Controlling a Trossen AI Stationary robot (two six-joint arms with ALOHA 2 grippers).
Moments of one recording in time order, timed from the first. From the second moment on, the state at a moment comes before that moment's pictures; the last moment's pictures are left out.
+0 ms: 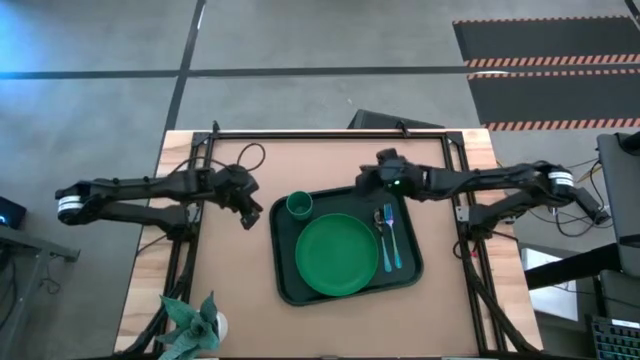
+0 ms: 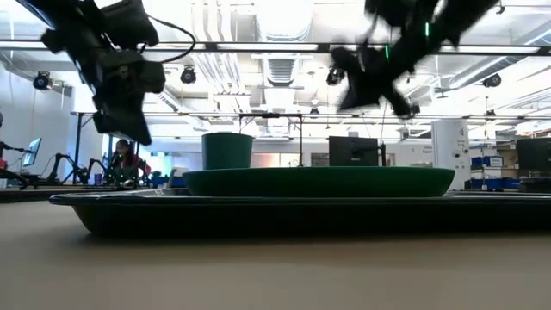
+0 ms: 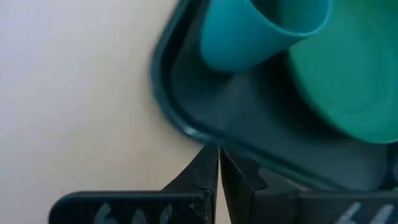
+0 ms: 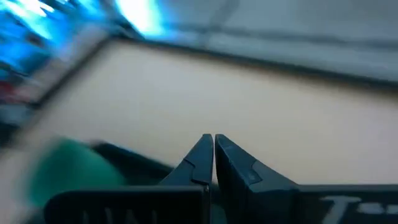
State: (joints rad) left arm 0.29 0.94 0.58 -0.55 0.13 -0.38; right arm -0.18 1.33 0.78 -0.03 0.45 0.69
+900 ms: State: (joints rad) left arm 0.27 1.35 0.56 -0.24 0.19 -0.36; right arm -0.02 1.41 1.20 -0.15 0.47 0.35
